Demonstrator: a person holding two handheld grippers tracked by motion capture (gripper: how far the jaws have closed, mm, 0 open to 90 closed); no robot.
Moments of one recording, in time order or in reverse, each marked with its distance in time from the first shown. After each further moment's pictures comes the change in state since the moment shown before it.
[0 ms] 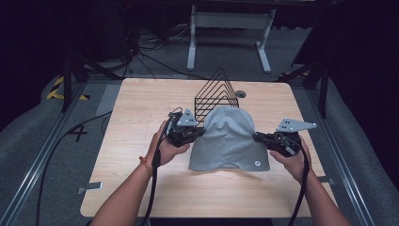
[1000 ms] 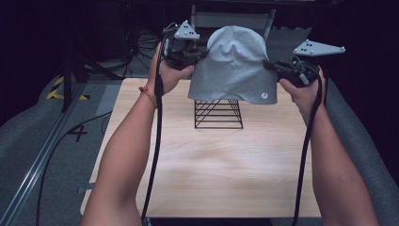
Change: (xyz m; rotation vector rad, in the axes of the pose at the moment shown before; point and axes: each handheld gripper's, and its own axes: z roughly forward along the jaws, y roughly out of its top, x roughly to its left) left arm 0.097 0.162 -0.056 -0.161 0.211 0.051; right arm -0.059 0.176 -0.025 -0.218 -0.184 -0.111
